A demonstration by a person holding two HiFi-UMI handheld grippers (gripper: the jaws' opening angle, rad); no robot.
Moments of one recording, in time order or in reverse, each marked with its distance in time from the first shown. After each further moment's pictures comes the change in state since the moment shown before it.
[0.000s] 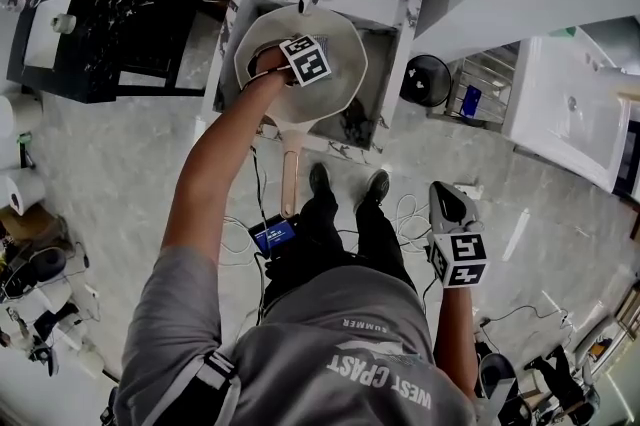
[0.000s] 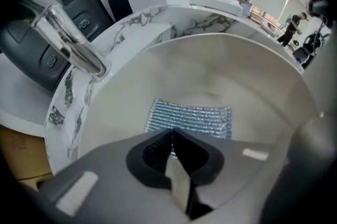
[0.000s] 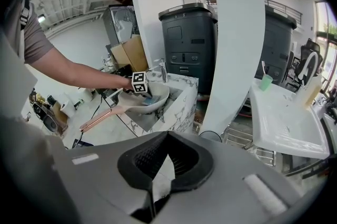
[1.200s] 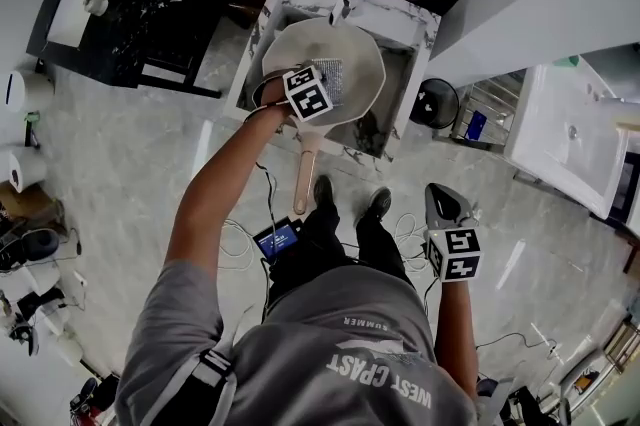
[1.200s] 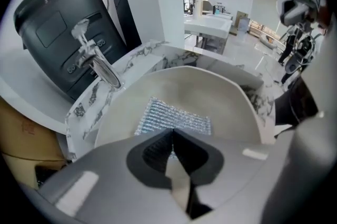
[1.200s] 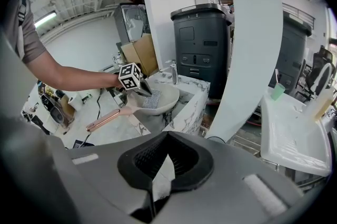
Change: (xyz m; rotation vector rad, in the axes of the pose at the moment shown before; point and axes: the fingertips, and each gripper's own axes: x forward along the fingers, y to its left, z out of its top) left arm -0.089 -0.041 -0.016 -0.055 -0.166 0.027; right arm 0.007 0.027 0.016 -0.080 0.008 0.066
